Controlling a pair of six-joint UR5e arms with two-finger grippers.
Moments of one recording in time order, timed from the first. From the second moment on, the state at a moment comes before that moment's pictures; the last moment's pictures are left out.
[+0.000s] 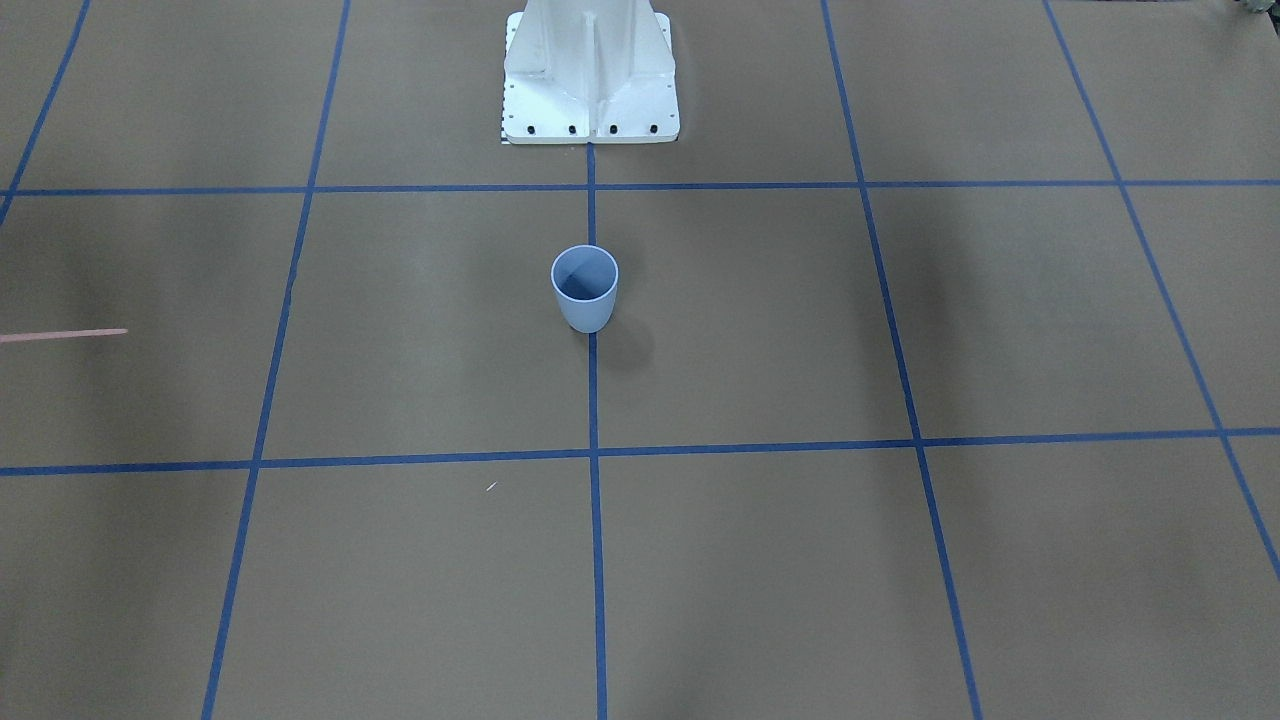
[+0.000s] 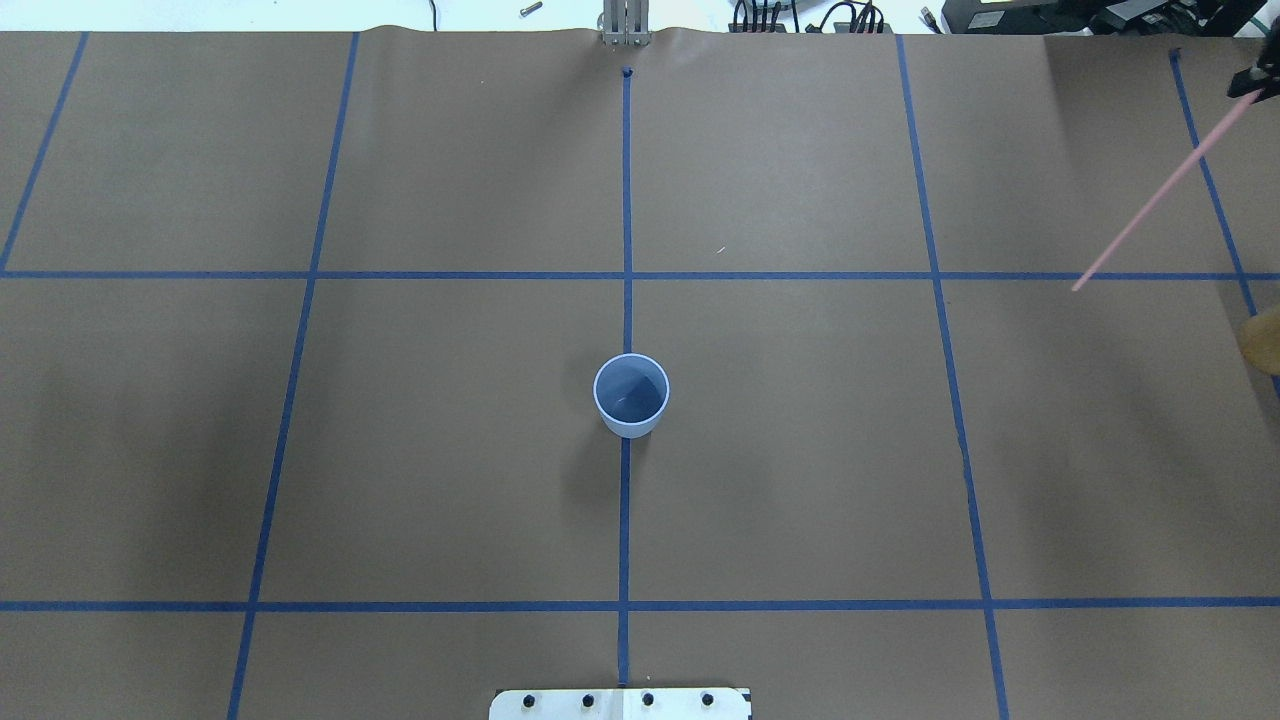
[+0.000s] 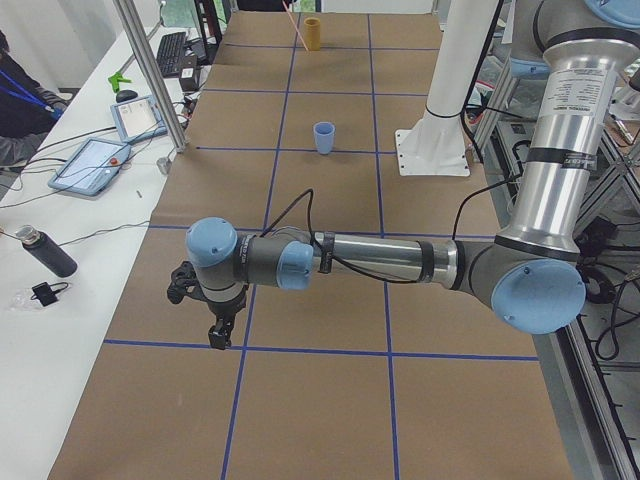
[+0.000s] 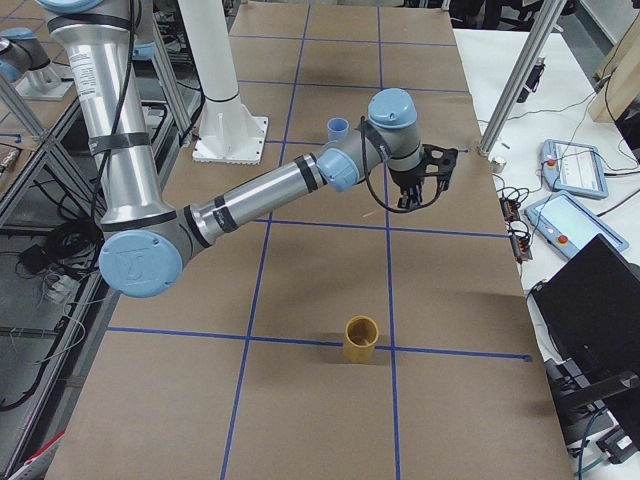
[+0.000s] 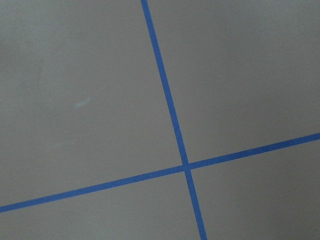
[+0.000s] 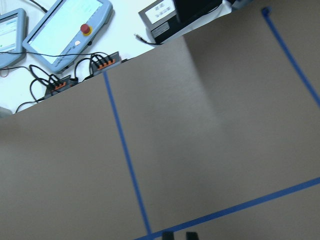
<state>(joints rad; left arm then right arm) -1.59 -1.73 -1.49 -1.61 -2.32 0.09 1.35 -1.36 1.89 -1.35 2.29 1.07</state>
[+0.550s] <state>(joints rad) -1.60 -1.70 -1.53 -1.61 -2.33 0.02 1.05 -1.09 2.05 -1.73 2.10 1.45</state>
